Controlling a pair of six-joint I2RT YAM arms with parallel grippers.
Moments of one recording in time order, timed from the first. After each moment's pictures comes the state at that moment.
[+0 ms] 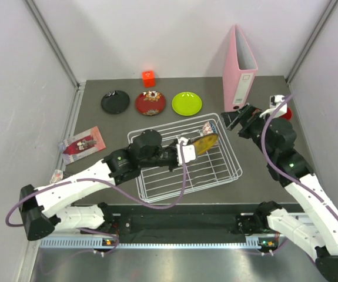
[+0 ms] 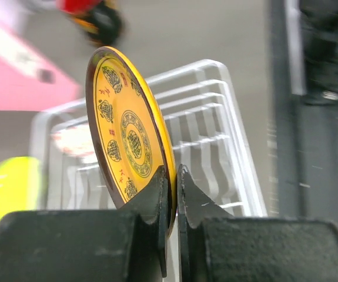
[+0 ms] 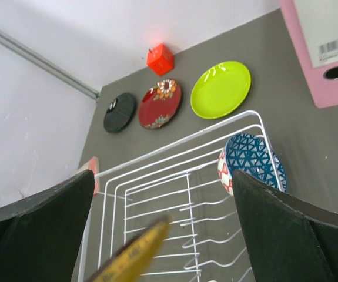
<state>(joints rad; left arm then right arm) -1.01 1.15 1.00 -0.18 0.36 0.41 0.44 0.79 0.87 -0.21 0.10 0.67</state>
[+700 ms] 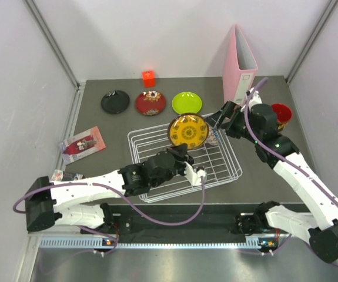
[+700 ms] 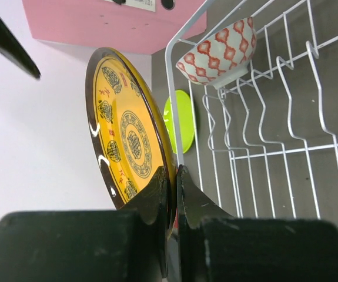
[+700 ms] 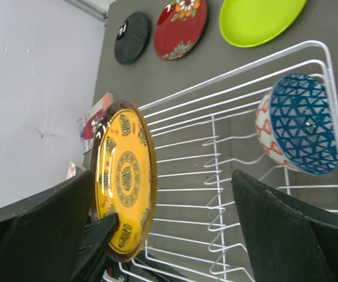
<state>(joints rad) -1.18 1.17 0.82 0.03 -0.34 1.07 0.44 1.01 0.98 -0.31 -0.13 0.75</state>
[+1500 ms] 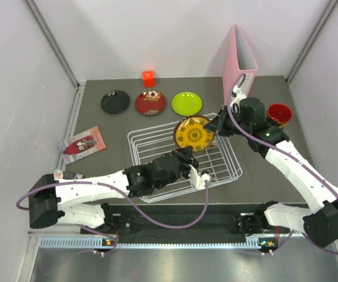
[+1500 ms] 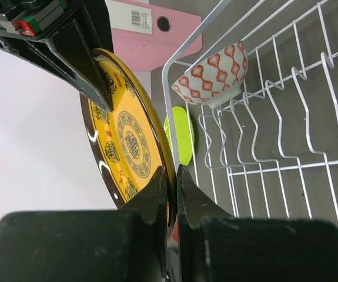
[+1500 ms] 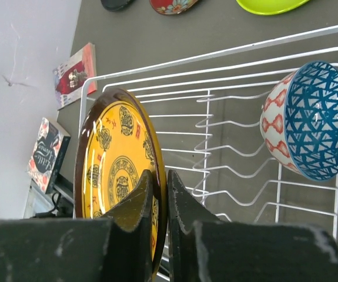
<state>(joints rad) -1.23 1.23 0.83 0.08 -0.34 1.10 0.46 1.16 1.06 -0.38 -0.26 0.59</state>
